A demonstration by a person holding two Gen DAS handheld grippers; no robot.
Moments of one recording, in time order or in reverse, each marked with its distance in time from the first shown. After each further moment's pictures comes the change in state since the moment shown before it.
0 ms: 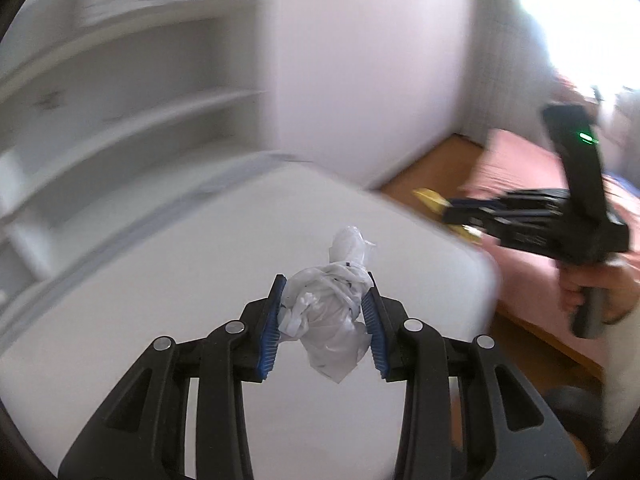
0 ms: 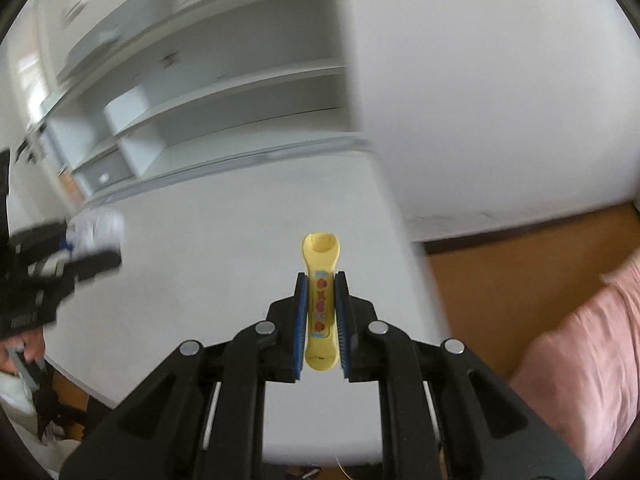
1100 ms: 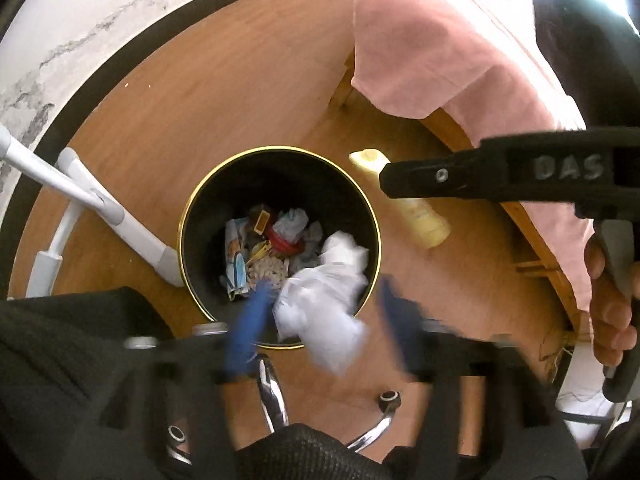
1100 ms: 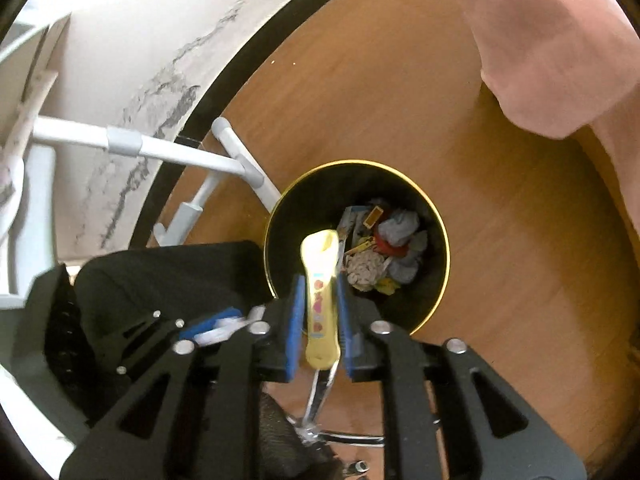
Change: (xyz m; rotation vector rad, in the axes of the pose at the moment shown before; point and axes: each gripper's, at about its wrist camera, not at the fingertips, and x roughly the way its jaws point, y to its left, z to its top) left arm 0.321 -0.195 -0.179 -0.010 0.666 -0.259; right arm 0.137 -0.200 -0.275 0.717 0.566 -0.003
